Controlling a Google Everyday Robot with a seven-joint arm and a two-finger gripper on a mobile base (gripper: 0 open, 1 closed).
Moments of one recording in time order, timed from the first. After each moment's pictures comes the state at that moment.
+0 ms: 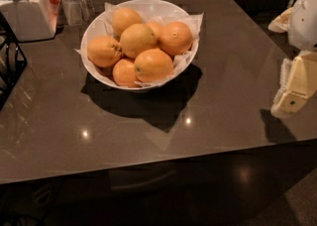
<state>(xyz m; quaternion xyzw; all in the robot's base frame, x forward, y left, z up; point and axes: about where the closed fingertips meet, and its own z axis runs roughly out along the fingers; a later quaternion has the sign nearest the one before) 0.438 -0.216 0.977 -0.60 0.78 -0.04 0.16</state>
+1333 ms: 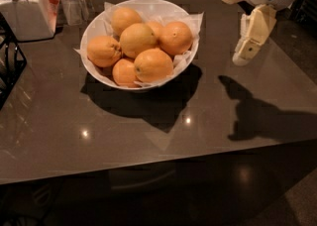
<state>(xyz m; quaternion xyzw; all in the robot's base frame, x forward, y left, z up) 0.545 -0.163 0.991 -0.67 0.71 0.07 0.23</state>
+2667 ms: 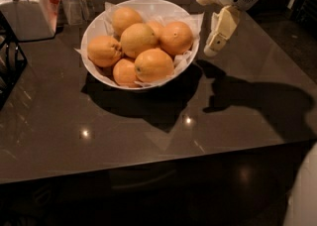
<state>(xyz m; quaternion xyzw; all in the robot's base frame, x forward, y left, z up) 0.613 -0.120 0.965 -0.67 0.68 0.13 0.26</state>
